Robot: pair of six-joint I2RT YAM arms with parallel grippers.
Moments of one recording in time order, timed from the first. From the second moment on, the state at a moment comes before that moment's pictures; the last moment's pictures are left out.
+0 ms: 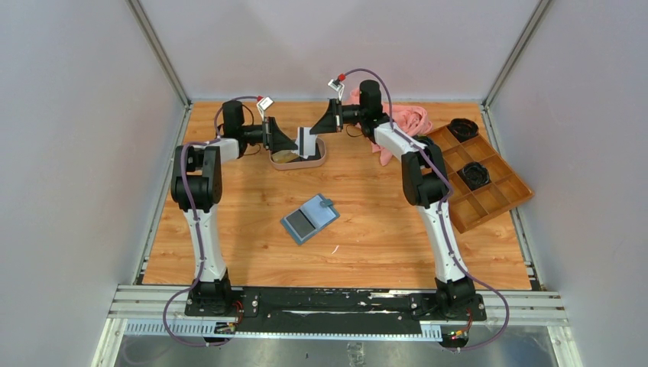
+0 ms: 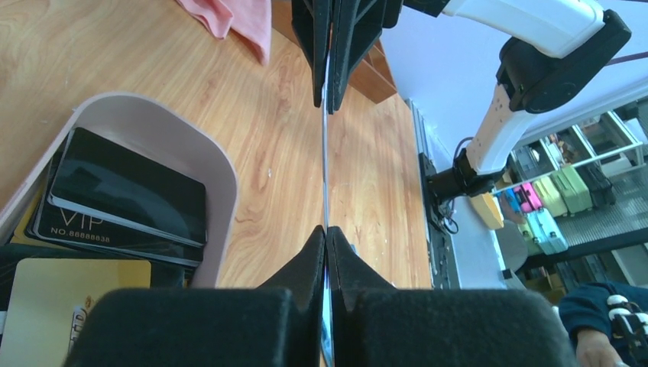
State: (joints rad) left arm -0.02 2.18 1.42 0.40 1.47 -0.48; right arm 0.37 2.53 2.12 0.33 -1.29 0.67
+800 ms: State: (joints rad) left arm 0.02 2.37 1.62 0.38 1.36 -0.44; right arm 0.36 2.69 2.27 0.25 -1.15 0.47
